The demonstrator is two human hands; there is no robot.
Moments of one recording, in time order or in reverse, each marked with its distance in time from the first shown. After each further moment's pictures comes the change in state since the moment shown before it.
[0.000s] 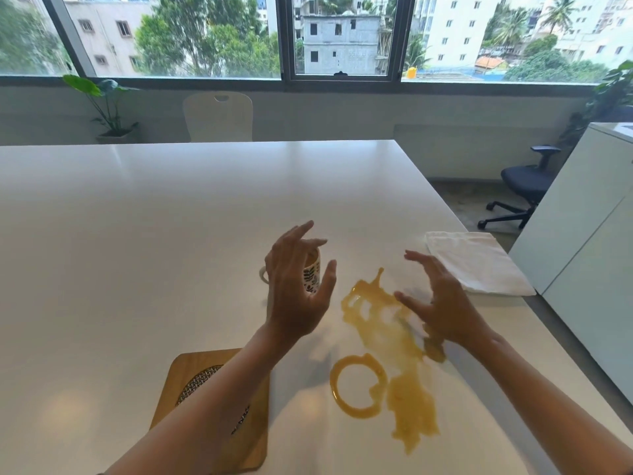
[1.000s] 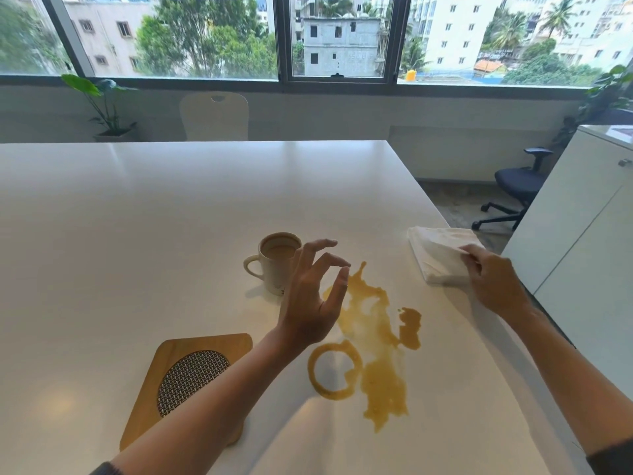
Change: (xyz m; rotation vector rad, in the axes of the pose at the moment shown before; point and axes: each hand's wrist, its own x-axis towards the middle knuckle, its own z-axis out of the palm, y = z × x) left_hand -0.023 0.047 0.023 -0.110 -0.125 -0.052; right_hand -0.001 0.078 -0.078 -0.197 0.197 0.166
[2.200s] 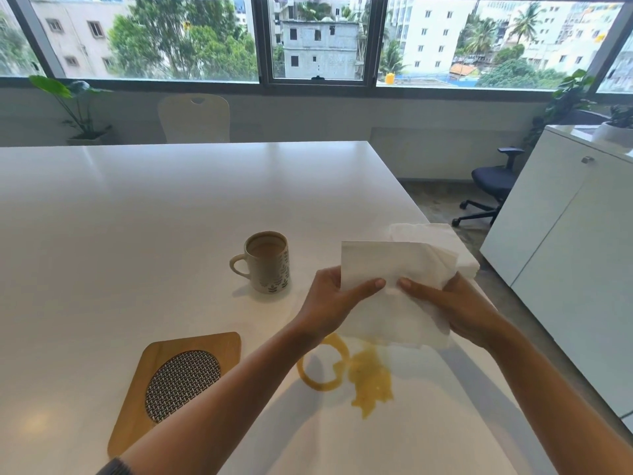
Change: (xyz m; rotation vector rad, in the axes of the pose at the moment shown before) left_hand 0.002 0.041 0.019 -0.748 -0.403 -0.623; right_hand -0.074 -0.115 -0.043 0.982 -0.397 0.353
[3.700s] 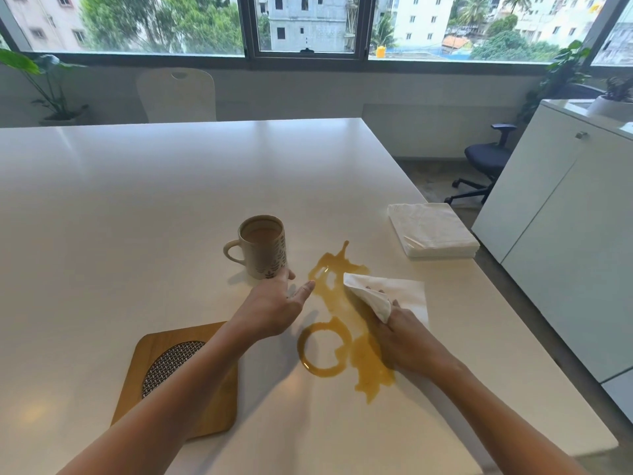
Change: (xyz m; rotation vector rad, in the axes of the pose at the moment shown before) left_hand -0.017 -0.006 -0.075 0.965 0.040 -0.333; right_hand -0.015 0.059 0.062 -0.811 -0.102 0.093
